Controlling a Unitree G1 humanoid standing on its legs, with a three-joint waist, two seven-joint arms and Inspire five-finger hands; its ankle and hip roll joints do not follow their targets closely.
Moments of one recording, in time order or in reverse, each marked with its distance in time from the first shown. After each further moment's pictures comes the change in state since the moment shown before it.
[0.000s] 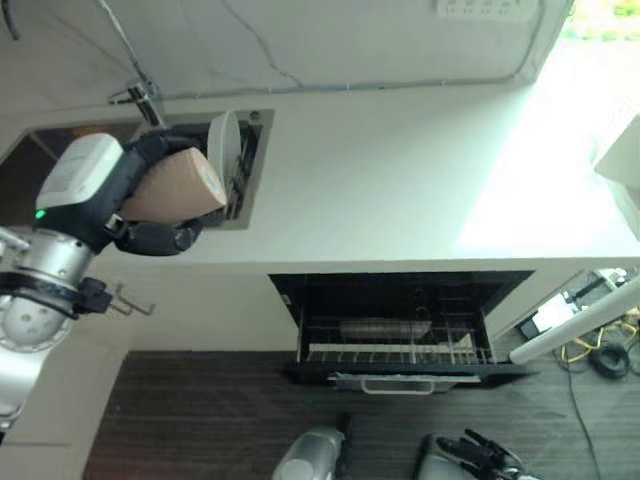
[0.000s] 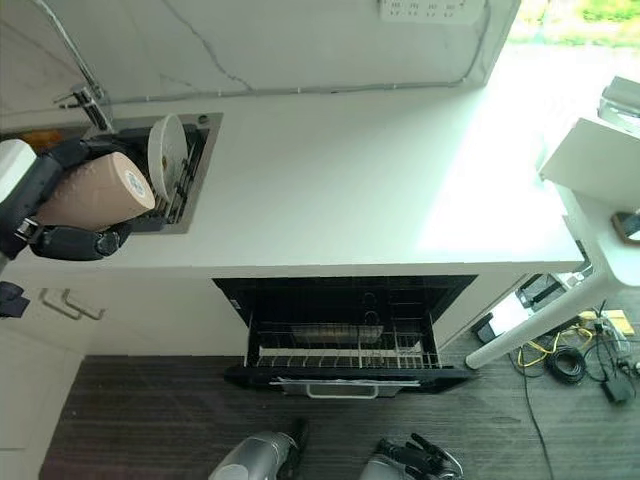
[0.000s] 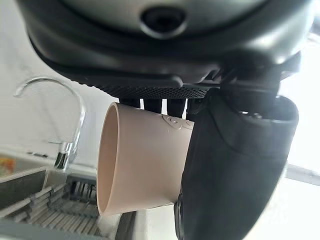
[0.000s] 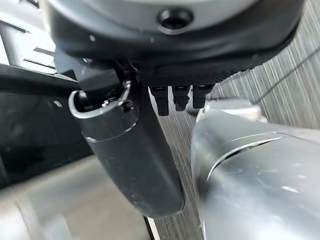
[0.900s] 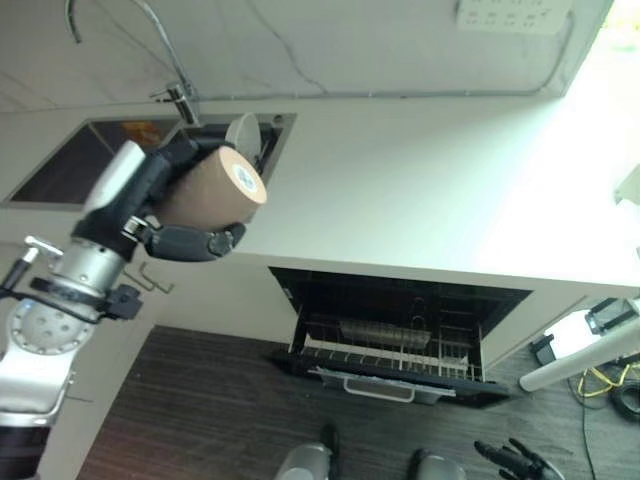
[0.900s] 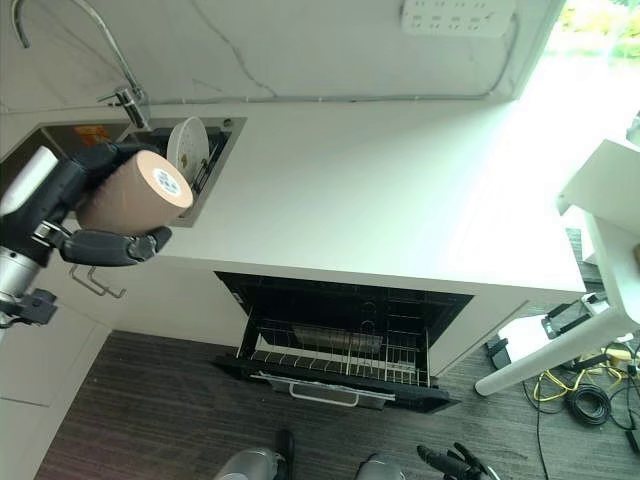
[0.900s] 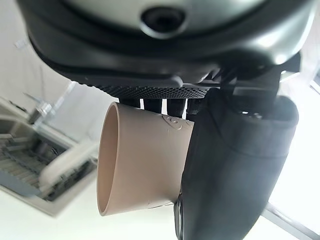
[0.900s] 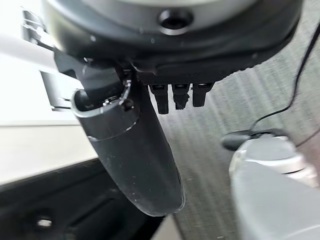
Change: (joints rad) left arm -0.103 -0.192 -0.103 0.035 -0.183 -0.137 -0.146; right arm 0.053 -0.073 -0.092 -0.027 0.162 -0.086 -0.045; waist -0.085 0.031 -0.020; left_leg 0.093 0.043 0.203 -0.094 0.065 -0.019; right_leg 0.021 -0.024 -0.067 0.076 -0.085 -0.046
